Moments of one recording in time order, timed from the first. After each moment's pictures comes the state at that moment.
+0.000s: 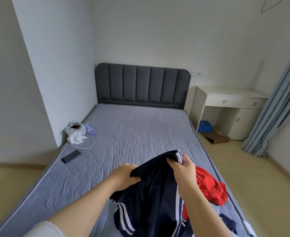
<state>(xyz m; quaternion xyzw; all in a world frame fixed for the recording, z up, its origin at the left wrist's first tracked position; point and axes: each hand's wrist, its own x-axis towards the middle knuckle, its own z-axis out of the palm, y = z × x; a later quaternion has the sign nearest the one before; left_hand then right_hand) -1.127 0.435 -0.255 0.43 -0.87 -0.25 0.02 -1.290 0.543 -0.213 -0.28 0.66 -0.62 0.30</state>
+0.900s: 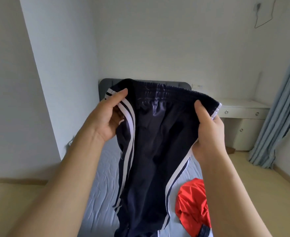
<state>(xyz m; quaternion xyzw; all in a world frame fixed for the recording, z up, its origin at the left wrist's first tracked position) -1.104 0.461 -0.028 0.20 -0.45 -0.71 0.51 -1.286 0.550 -0.055 -0.29 0.39 -0.81 0.32</state>
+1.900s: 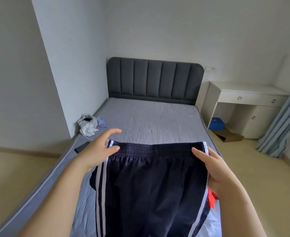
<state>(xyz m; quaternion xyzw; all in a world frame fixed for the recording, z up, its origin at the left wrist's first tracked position) -1.040 0.452 -0.175 0.45 -0.74 -0.40 0.29 -1.314 0.579 -0.167 -0.25 0.57 -0.61 0.49</state>
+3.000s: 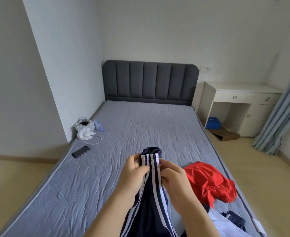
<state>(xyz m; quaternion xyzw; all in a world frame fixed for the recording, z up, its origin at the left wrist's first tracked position) -1.130 0.529 -0.202 0.46 -0.50 -0.60 0.42 -1.240 0.574 -0.203 -0.36 0.53 -0.59 0.50</state>
